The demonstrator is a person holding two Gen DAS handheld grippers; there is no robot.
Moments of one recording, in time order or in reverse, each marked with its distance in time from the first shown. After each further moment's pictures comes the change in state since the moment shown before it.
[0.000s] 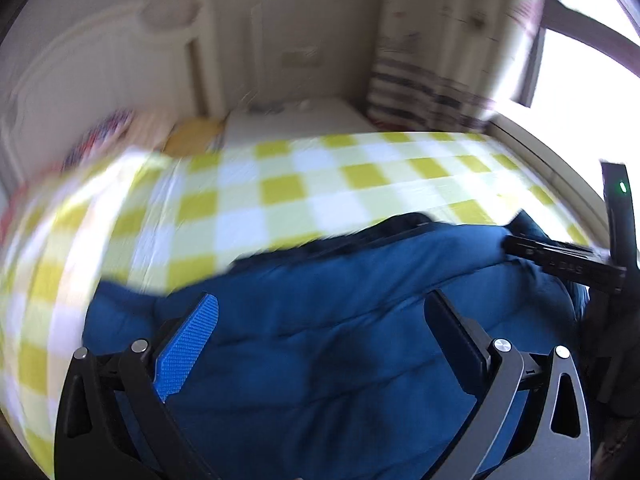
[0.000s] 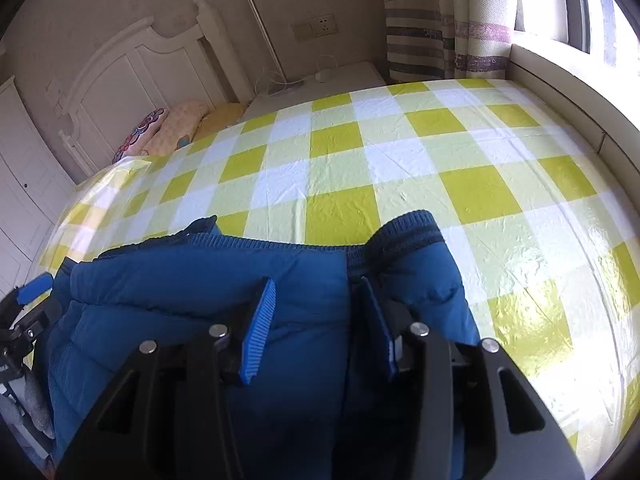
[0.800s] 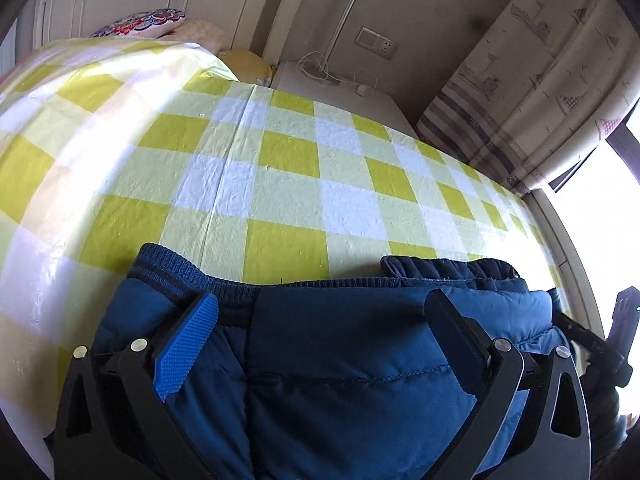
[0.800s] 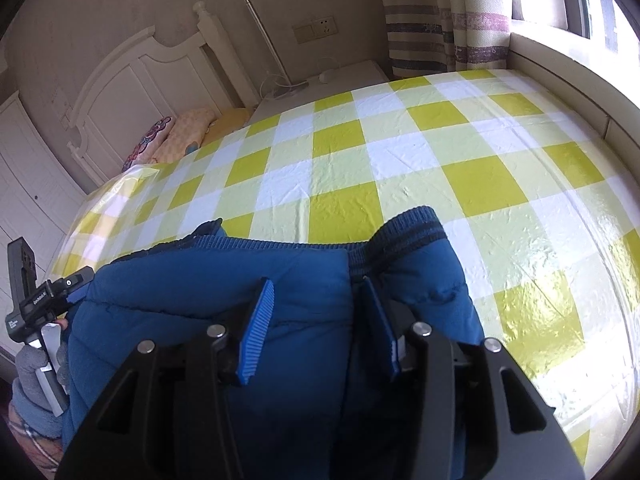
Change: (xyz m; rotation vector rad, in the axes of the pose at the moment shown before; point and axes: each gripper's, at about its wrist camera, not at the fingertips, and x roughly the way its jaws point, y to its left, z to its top) left arm 0.051 0.162 -0.030 -0.471 0.070 -0.158; right arm -0.001 -0.012 -0.006 0.052 -0.007 0.065
